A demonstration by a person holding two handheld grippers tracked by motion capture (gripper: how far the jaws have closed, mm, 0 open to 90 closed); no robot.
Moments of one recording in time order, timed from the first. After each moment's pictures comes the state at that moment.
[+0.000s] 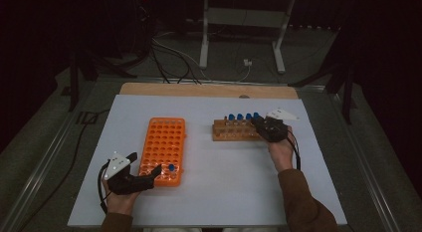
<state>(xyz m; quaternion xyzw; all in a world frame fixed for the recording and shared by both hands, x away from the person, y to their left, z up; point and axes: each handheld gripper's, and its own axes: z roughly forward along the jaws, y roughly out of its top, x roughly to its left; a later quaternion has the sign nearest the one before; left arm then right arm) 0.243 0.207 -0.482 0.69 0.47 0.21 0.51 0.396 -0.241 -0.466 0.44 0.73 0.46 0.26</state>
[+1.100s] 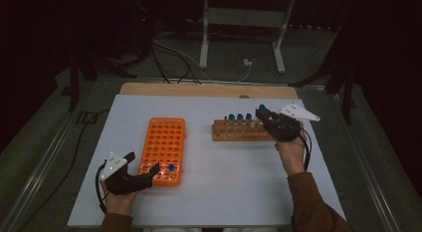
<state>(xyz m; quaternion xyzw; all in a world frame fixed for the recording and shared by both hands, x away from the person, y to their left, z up) 0.241 0.210 -0.479 0.67 0.48 0.22 0.52 0.359 -0.244 -0.403 0.39 0.71 0.52 0.27</state>
